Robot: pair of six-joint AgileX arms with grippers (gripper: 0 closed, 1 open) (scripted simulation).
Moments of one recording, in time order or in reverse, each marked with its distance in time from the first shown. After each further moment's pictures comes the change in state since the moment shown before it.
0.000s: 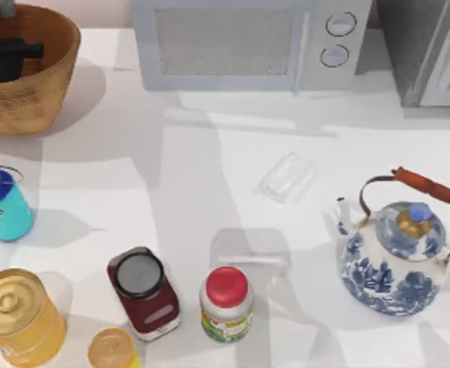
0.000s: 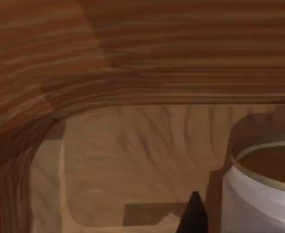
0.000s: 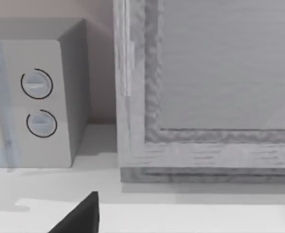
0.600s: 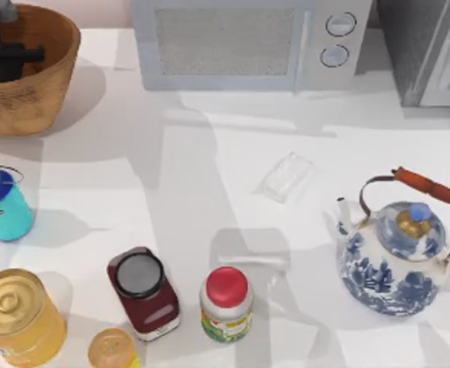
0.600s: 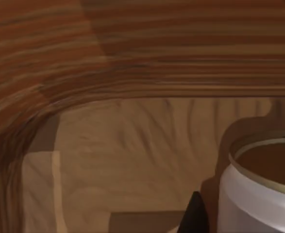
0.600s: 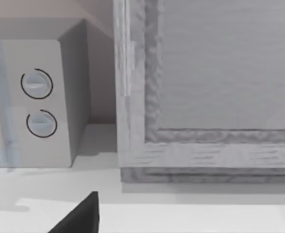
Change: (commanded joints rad) left arm 0.000 0.000 0.000 0.000 0.000 0.000; right arm 0.000 0.000 0.000 0.000 0.000 0.000
